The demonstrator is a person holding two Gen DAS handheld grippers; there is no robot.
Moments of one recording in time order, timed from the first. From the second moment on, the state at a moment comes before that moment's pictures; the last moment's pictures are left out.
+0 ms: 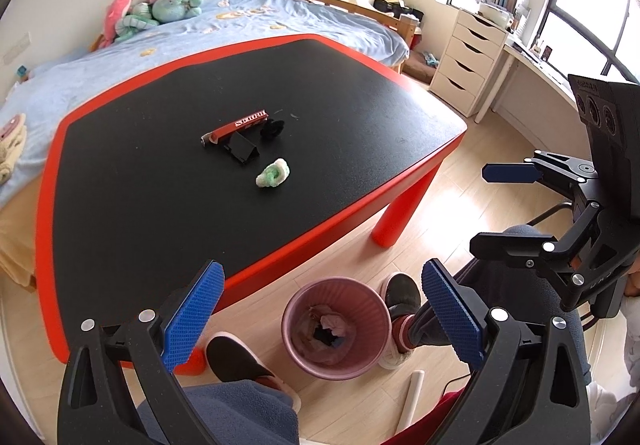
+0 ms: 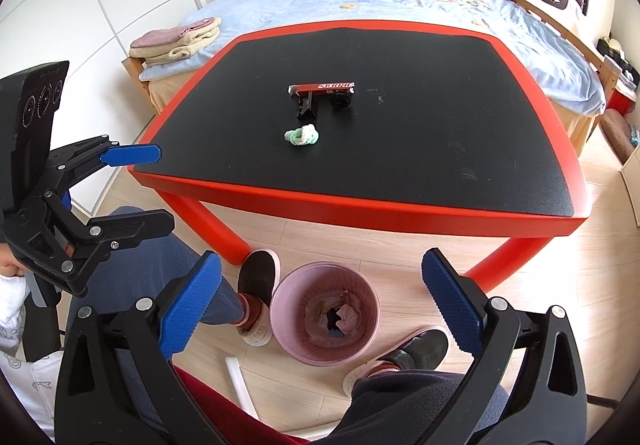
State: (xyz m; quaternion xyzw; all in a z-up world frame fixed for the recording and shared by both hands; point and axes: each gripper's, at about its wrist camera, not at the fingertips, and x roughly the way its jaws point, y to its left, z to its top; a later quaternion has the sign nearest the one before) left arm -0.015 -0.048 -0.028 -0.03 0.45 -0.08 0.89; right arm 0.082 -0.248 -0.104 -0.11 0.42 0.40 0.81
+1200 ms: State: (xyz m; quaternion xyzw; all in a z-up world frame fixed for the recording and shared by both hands) left arm 0.097 -0.017 -0.087 -0.04 0.48 -0.07 0.87; right arm 0.241 -0.123 -0.162 -0.17 0.44 0.42 0.77
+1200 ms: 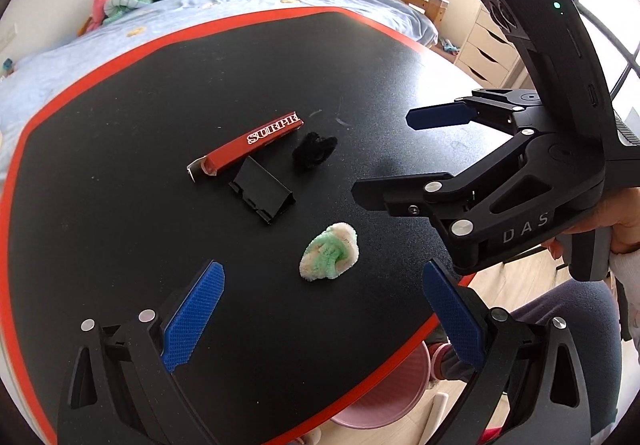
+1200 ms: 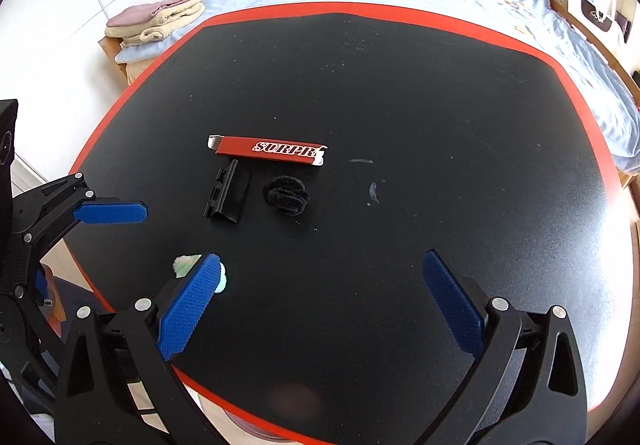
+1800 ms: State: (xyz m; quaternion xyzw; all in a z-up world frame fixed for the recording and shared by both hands) left arm 0.105 -0.019 -0.094 -0.04 0.48 -0.08 0.87; right arm 0.248 -0.098 -0.167 -0.18 0.43 0.44 0.77
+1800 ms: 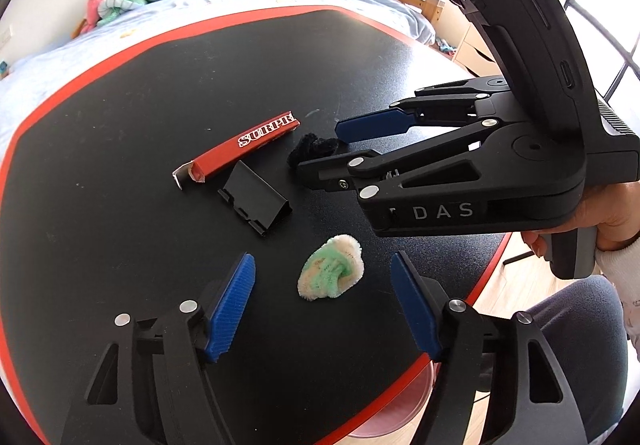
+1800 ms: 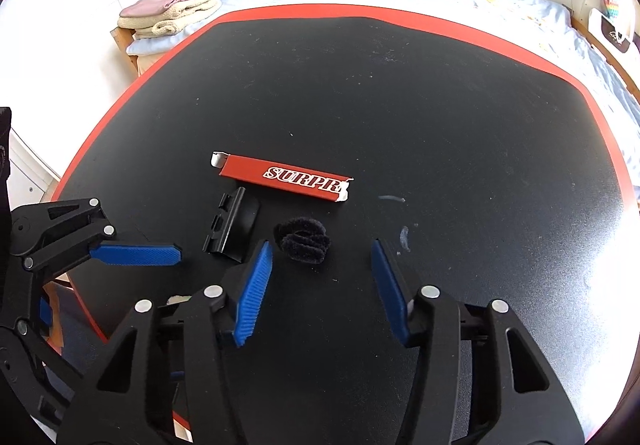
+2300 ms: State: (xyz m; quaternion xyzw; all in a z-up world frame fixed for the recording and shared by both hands) left arm 0.109 -0.012 -0.094 -0.04 0.49 -0.07 0.87; right arm 0.245 -0.101 -0.167 -0.18 0.43 0.44 0.77
